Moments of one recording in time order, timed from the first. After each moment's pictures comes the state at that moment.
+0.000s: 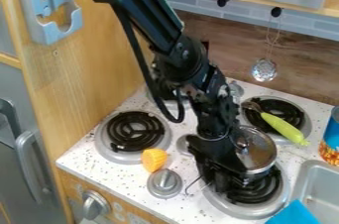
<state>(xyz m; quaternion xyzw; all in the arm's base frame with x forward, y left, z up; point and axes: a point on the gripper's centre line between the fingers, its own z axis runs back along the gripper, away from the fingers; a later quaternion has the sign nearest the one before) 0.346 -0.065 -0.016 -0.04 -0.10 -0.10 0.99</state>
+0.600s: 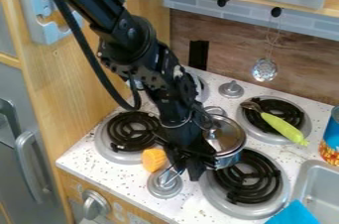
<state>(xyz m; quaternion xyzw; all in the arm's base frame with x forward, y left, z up) 0.325 -0.030 0.011 -0.07 -0.13 -0.04 0.99</state>
